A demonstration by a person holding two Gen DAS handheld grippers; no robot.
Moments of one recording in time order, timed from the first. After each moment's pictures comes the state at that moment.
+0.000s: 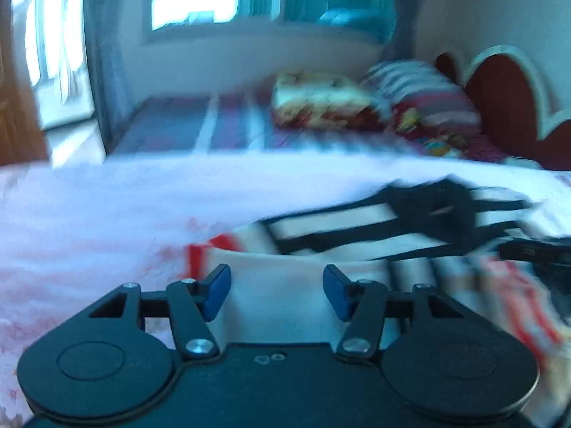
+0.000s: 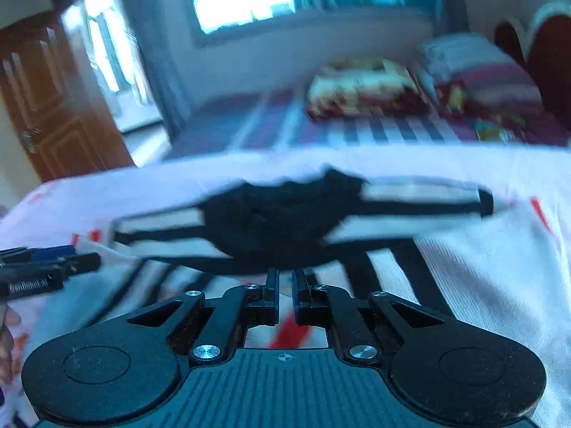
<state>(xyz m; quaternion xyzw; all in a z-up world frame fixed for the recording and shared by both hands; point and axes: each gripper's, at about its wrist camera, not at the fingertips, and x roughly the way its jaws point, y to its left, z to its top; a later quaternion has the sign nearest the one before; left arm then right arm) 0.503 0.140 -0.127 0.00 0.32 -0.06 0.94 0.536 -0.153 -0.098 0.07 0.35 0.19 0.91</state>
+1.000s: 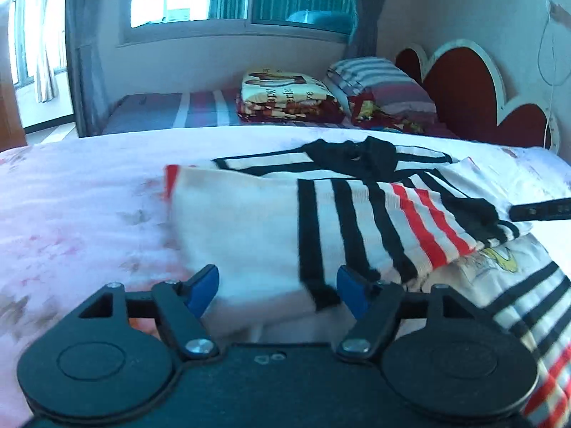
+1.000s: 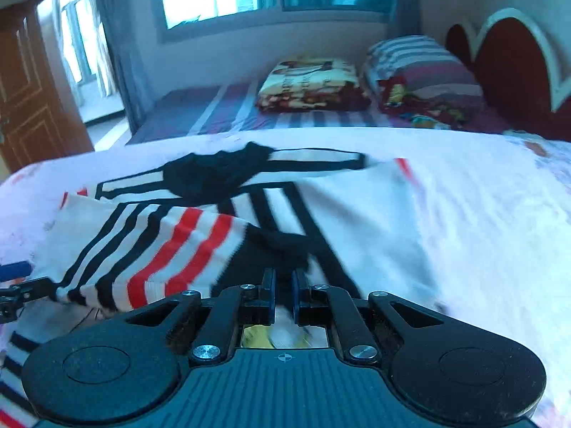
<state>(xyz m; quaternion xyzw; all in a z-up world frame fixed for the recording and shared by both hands) 0.398 0.137 -0.124 -0.01 0.34 -0.08 0.94 0.430 -0.233 -0.063 0.04 0.38 0.10 0.92</state>
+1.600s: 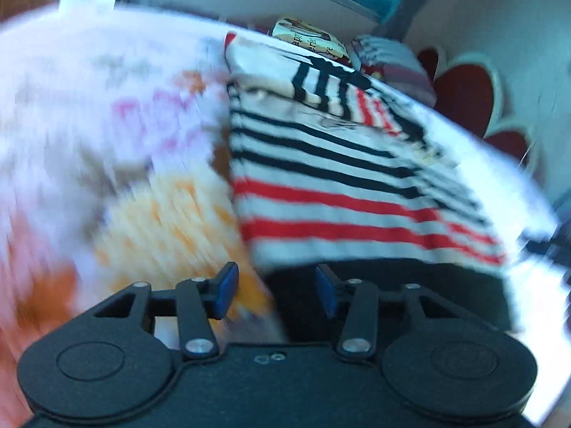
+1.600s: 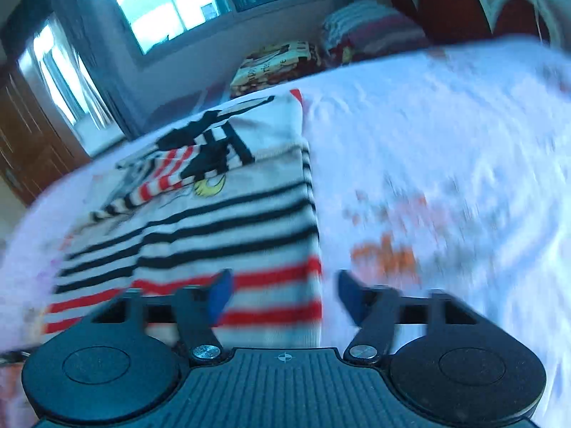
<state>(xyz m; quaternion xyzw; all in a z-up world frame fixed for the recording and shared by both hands) 0.180 0.158 -0.133 -0.19 0.44 -0.08 0.88 0.222 -0.382 -0.052 0.19 0.41 0.10 0.89</state>
